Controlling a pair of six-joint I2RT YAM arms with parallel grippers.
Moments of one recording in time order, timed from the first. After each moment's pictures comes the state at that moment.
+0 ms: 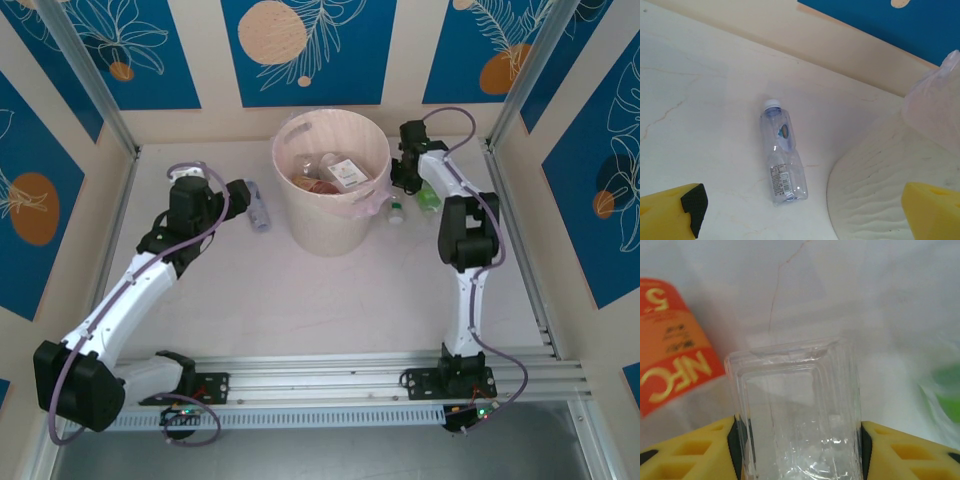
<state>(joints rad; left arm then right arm) -0.33 1.17 0.98 -0.30 -0.18 -0.55 0.12 2.18 1.88 -0.78 -0.06 0.37</state>
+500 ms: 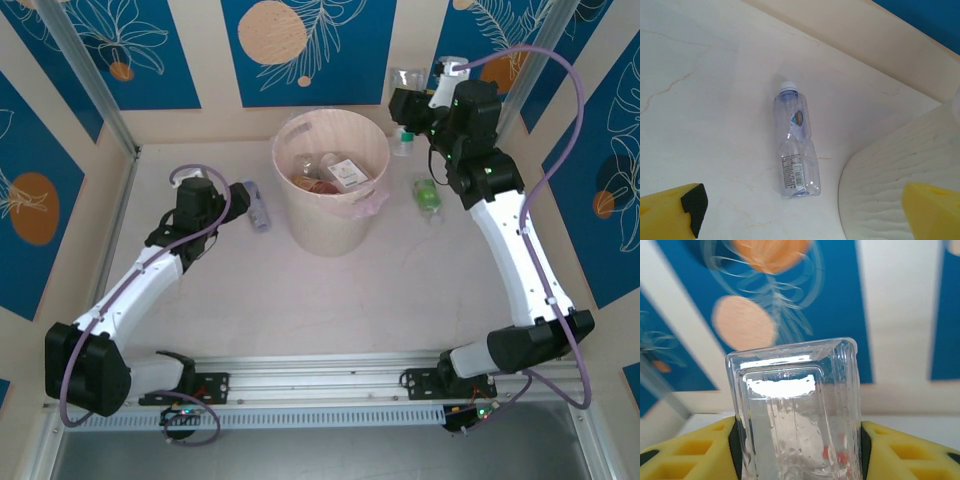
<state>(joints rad) -0.30 1.23 0.95 -0.28 -0.18 -0.63 0.28 1.42 1.72 -0.41 -0.05 0.28</state>
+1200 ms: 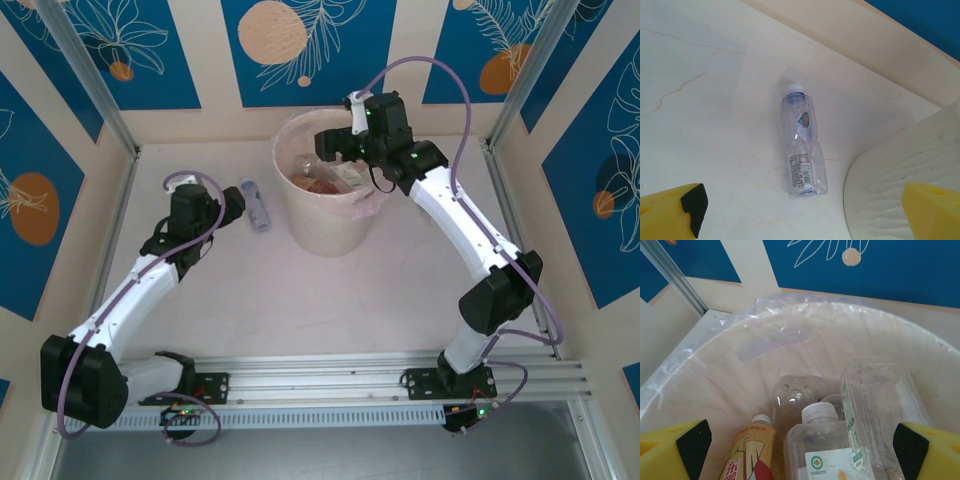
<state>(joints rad) -0.28 1.17 0.89 -0.26 -0.18 -0.63 0.49 1.69 1.81 -0.61 -0.03 0.20</state>
